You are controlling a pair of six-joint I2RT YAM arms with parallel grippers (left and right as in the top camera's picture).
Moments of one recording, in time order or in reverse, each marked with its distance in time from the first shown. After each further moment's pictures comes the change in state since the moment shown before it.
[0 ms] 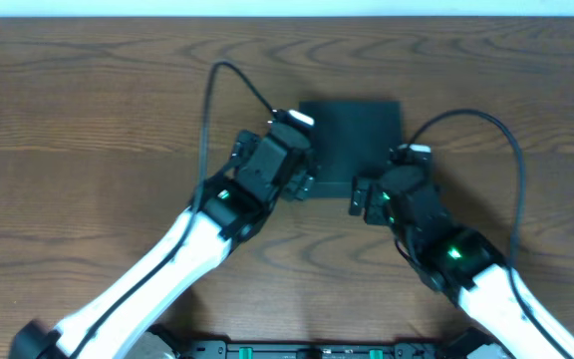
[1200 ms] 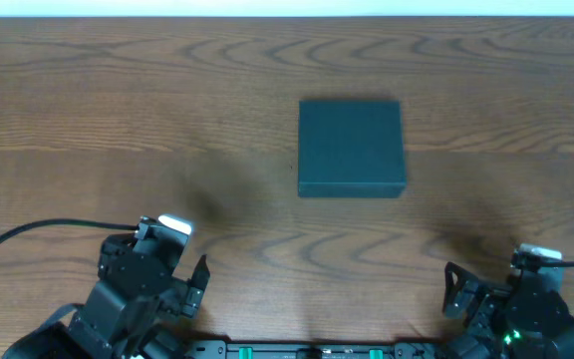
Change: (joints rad) left arm 0.000 -0.756 0.000 -0.801 -0.020 -0.040; right arm -0.009 -0.678 0.192 -0.874 0.061 0.114
